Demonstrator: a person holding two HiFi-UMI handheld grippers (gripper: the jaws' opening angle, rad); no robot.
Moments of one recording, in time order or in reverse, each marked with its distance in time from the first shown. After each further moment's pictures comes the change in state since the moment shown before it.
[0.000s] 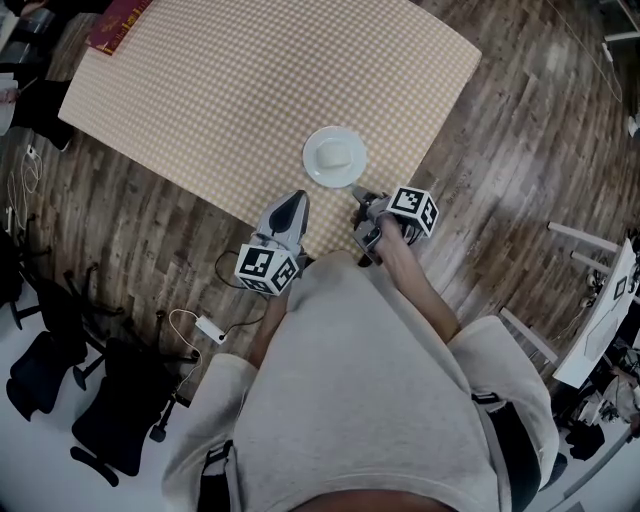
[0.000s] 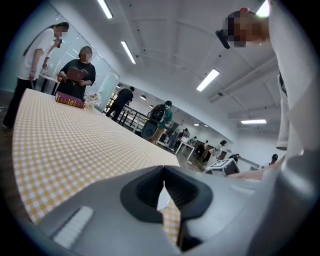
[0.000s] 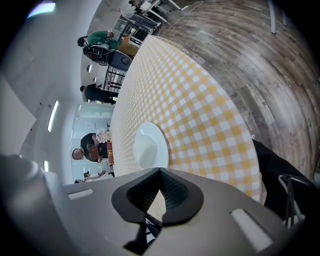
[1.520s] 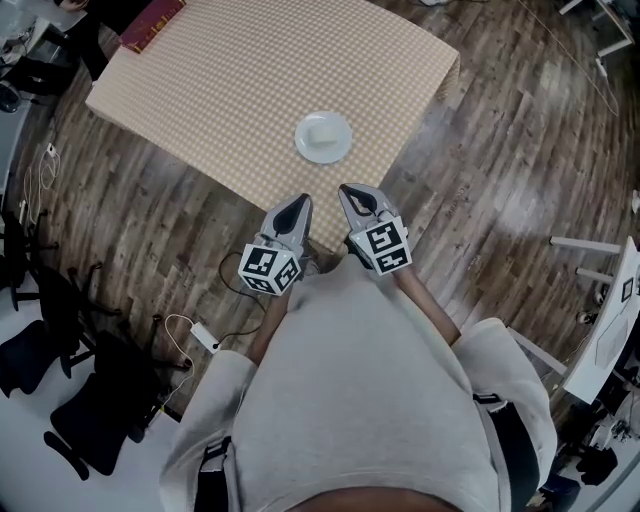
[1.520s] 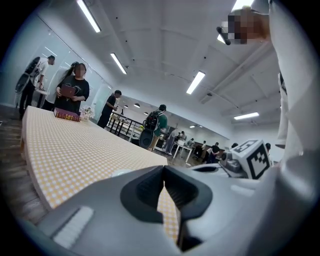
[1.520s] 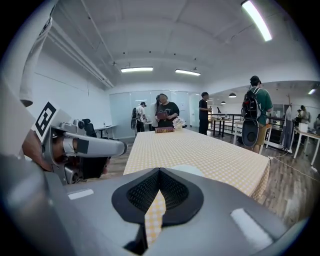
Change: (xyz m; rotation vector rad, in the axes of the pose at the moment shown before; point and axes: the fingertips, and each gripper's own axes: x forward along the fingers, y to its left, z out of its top) left arm -0.067 -0.092 -0.025 0.111 -0.078 -0.010; right arm -0.110 0.063 -0.085 -1.670 -0.312 0.137
